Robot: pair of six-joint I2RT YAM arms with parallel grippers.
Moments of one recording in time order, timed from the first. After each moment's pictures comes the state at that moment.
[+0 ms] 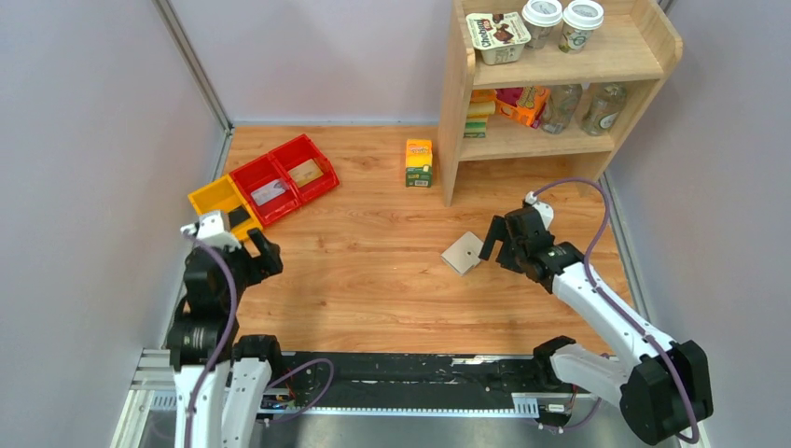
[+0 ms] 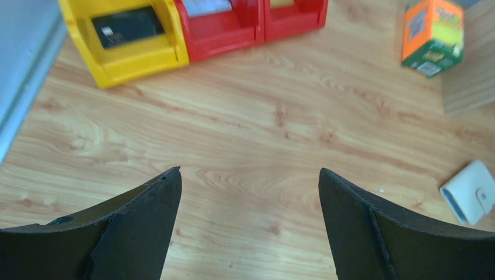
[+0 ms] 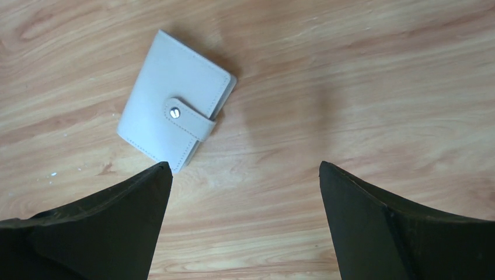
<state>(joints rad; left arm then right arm) 0.02 0.32 0.76 -0.80 -0.07 -0.32 0.40 1.04 0.73 -0.59 0.27 0.65</state>
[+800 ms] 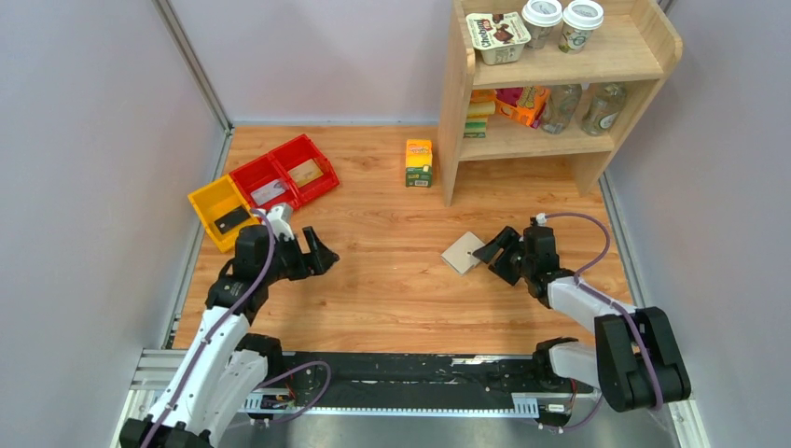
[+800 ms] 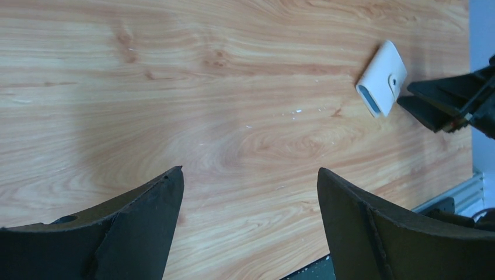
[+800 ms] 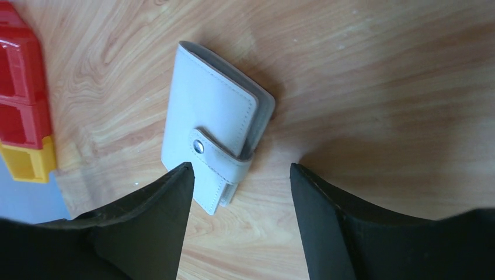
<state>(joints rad) -0.15 0.66 0.53 -0.46 0.32 -0.47 0.18 1.17 0.35 0.08 -0.19 0.85</state>
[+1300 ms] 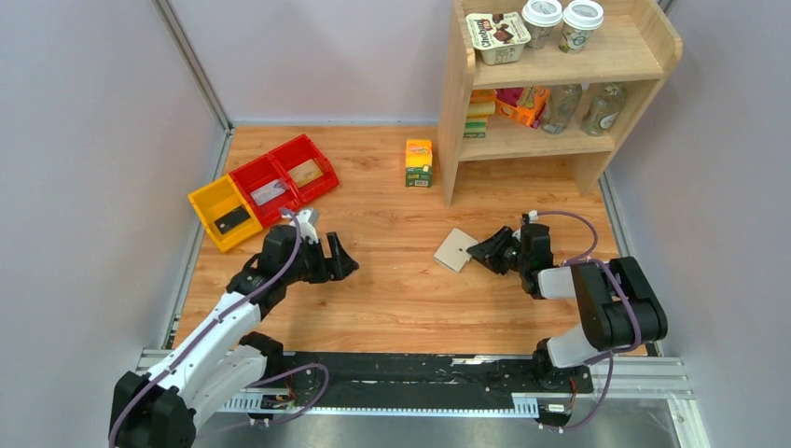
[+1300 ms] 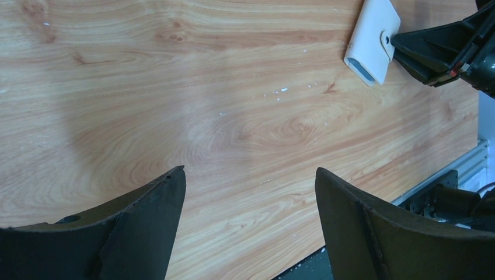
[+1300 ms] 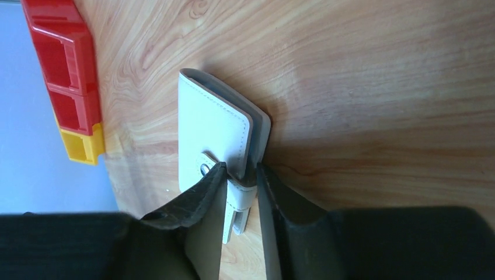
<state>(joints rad) -0.39 0.82 0.48 -0.30 0.25 -0.55 0.15 1.49 0.33 0.53 -0.37 0.94</state>
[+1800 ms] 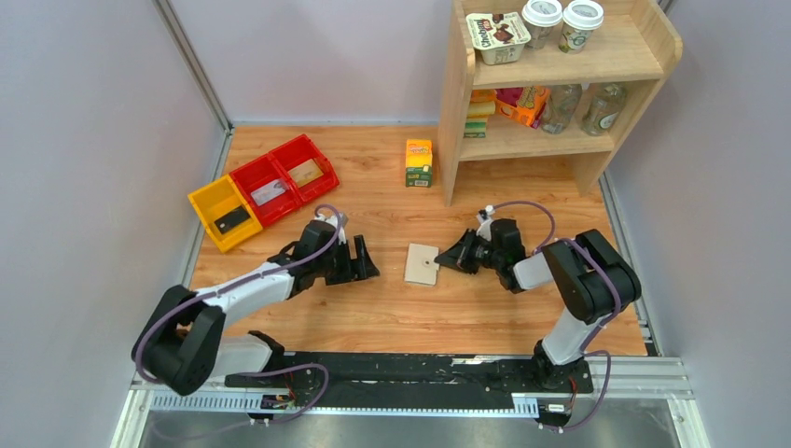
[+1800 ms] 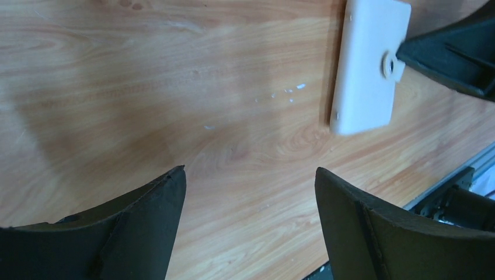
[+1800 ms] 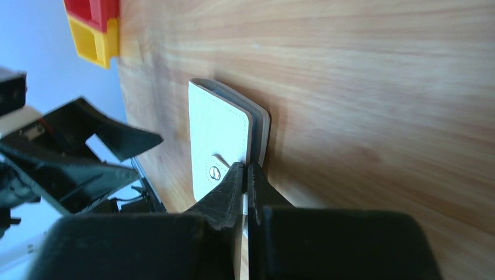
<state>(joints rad) -0.52 1.21 0.49 -0.08 0.24 -0.65 0.32 1.70 0.43 0.70 -0.57 0.93</state>
